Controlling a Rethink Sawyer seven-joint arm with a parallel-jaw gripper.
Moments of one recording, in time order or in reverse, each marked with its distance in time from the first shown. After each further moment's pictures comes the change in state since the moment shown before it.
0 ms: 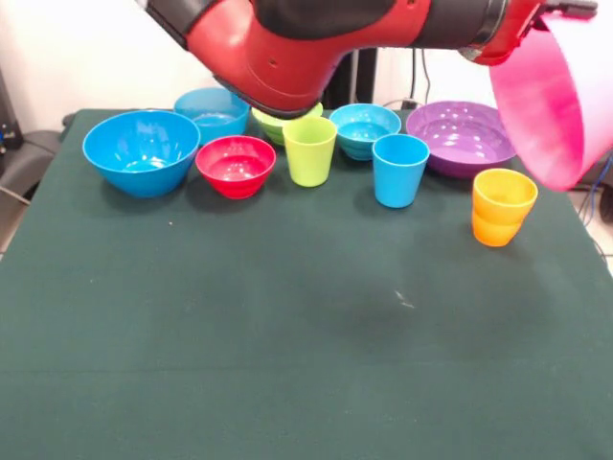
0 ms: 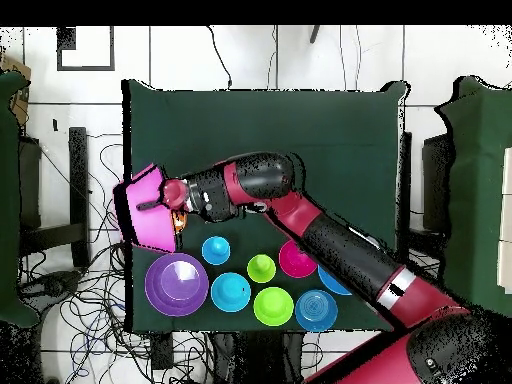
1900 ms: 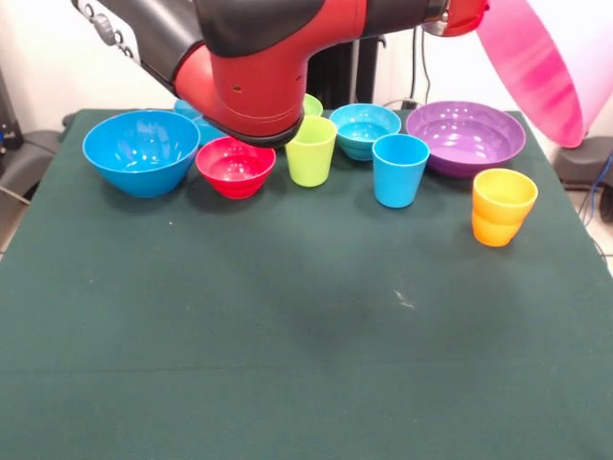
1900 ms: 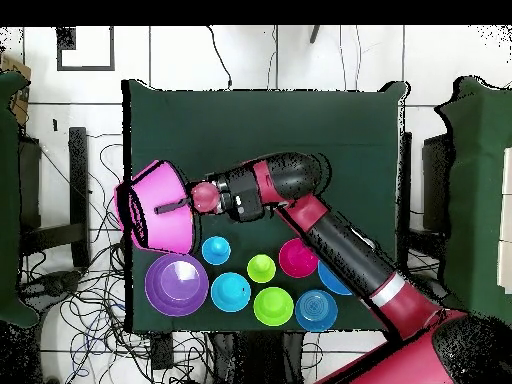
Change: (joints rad) arm -0.160 0.261 0.205 -0.066 -0.168 0.146 0.000
